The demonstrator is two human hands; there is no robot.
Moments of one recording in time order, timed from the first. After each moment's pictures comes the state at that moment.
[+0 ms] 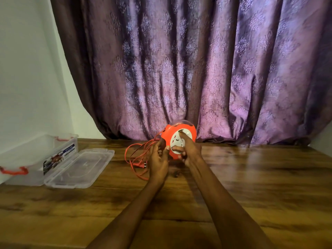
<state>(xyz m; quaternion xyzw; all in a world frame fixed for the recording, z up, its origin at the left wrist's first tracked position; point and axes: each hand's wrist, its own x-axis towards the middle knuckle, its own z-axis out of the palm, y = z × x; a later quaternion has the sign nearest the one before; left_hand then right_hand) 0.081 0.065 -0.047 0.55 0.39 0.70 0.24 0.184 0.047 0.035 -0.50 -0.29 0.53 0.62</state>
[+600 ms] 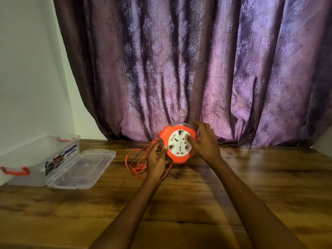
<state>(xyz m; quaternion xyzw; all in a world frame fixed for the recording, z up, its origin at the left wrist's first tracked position) 0.070 0.061 -0.034 0.48 0.33 0.70 0.42 0.254 0.062 0.032 -0.52 -0.70 -0.08 0.48</state>
